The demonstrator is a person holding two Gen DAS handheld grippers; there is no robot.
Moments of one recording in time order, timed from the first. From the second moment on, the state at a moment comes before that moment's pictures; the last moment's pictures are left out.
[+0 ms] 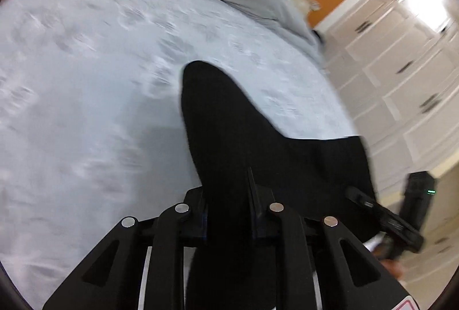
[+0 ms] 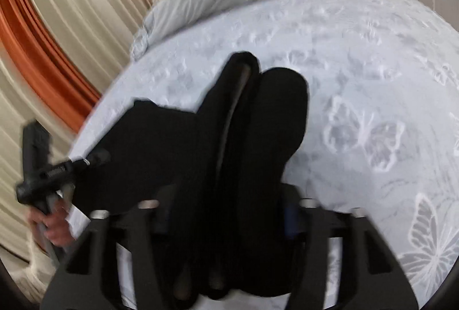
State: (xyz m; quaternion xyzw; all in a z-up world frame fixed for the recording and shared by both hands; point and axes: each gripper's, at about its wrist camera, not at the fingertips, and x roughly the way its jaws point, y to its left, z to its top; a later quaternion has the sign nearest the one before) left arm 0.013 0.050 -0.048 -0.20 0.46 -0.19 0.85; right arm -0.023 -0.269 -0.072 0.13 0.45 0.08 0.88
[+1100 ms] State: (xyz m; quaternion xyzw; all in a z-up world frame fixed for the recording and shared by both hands) left arm 0.016 -0.006 -0.075 0.01 0.43 -0.05 0.90; right arm -0.052 -0.233 -0.081 0.09 0.45 0.09 0.89
